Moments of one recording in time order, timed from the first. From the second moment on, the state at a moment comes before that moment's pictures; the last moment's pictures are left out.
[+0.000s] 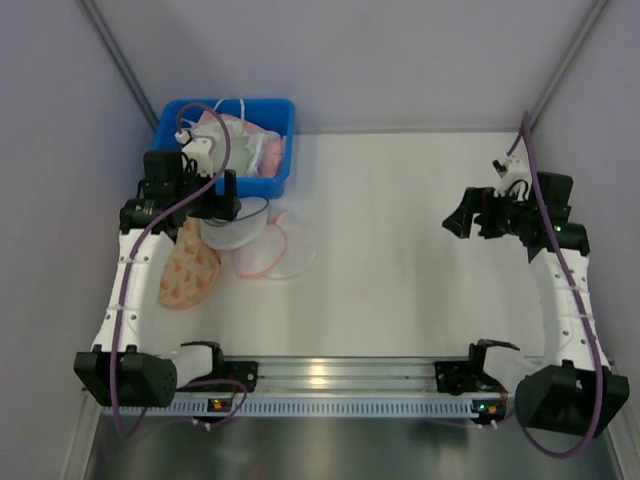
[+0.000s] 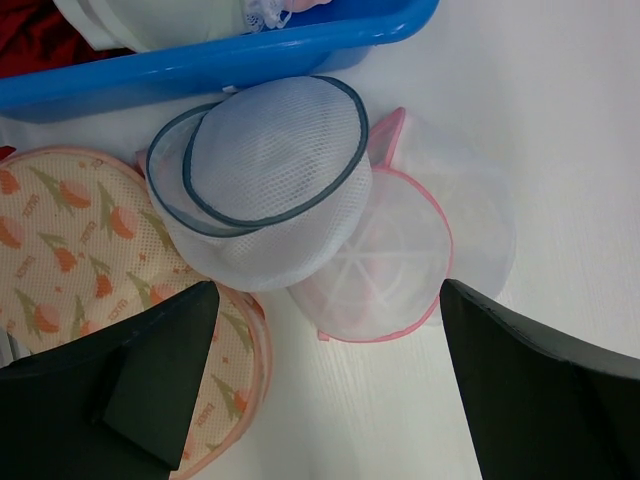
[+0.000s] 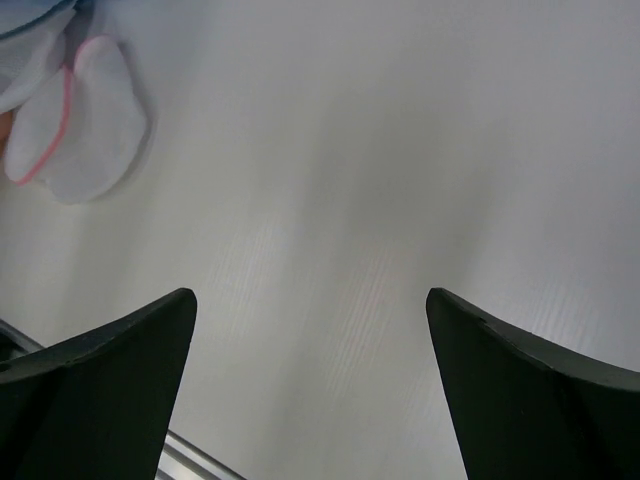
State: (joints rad) left arm -0.01 1.19 1.30 -0.78 0.20 0.06; right arm -0.18 1.01 1.04 -0.74 -0.60 -0.08
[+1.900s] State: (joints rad) left arm -0.69 1.57 1.14 -0.57 -0.32 0.18; right arm -0.09 1.17 0.94 -0.60 -0.57 0.03
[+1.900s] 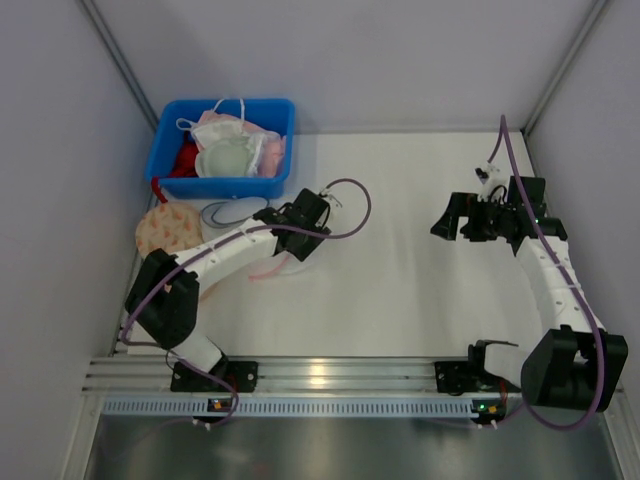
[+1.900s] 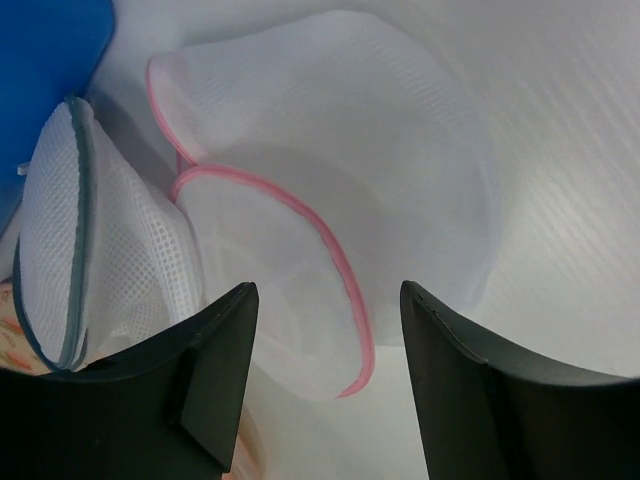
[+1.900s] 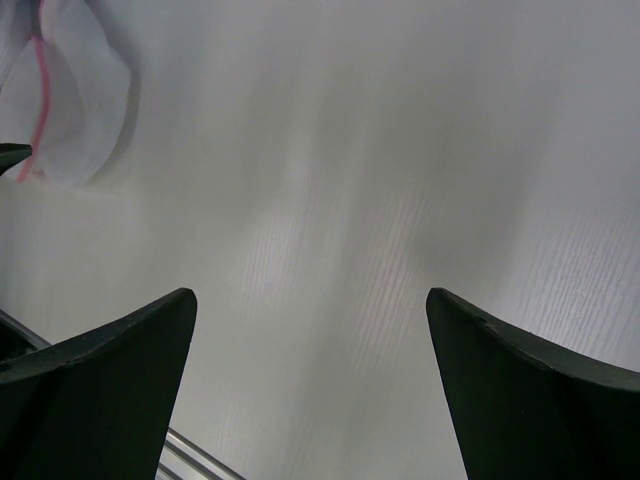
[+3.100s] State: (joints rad) left arm -0.70 1.59 1.45 -0.63 0.10 -0.11; right arm -0.10 1.17 0.92 -0.63 -0.57 -0.03
